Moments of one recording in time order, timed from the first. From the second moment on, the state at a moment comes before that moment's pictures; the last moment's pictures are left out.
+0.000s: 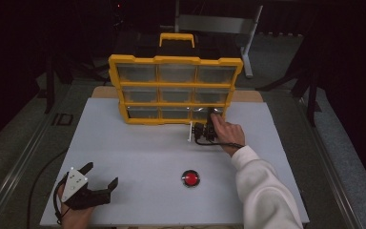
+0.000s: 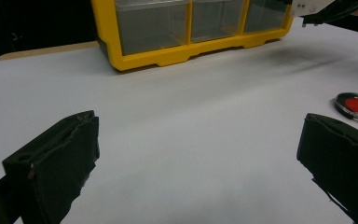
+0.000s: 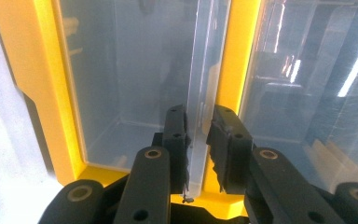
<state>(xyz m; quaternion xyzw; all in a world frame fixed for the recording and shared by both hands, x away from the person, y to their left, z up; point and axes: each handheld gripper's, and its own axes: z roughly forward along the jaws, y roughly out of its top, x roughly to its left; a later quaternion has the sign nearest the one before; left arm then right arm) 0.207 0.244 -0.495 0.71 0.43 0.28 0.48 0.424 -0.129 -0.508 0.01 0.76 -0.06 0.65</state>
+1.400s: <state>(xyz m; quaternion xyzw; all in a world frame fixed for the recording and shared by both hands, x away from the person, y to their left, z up) 0.207 0.243 -0.495 0.71 0.43 0.28 0.48 0.404 -0.129 -0.502 0.02 0.77 -0.05 0.63</state>
